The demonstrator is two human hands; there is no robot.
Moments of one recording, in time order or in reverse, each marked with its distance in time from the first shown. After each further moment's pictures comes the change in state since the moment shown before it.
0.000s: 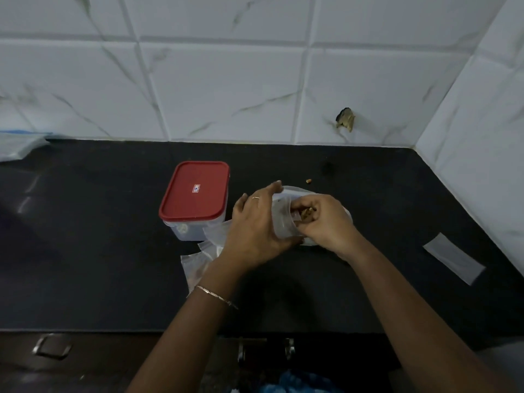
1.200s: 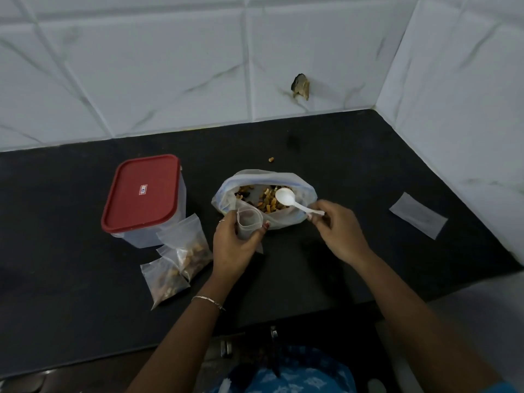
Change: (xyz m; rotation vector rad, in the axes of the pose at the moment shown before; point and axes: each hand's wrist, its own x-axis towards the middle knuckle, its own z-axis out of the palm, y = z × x) left_hand -0.015 -0.022 0.083 -0.437 0.087 -0.292; right_hand -0.032 0.122 -0.009 -0.053 0.278 0.014
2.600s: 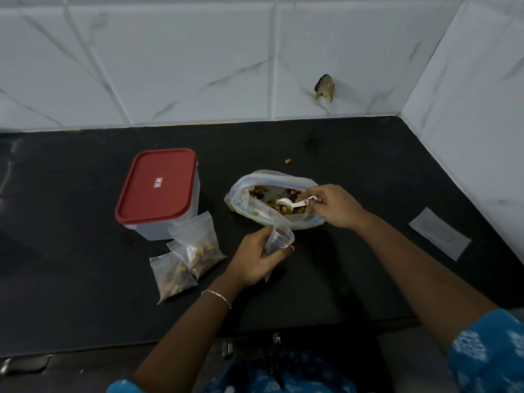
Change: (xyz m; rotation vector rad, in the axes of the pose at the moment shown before) left_hand 0.001 -0.009 0.004 -0.087 -0.443 -0.021; right_hand 0.083 -0.009 0.000 -0.154 -0.400 0.001
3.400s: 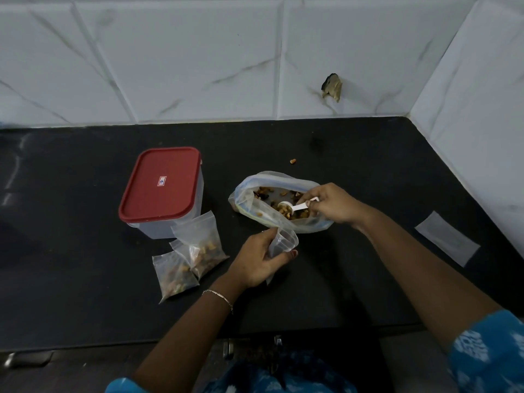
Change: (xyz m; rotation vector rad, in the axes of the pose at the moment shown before) left_hand 0.001 0.002 -0.002 0.039 -0.038 0.029; right_hand 0.012 -0.010 -0.004 0.179 -0.129 0.143
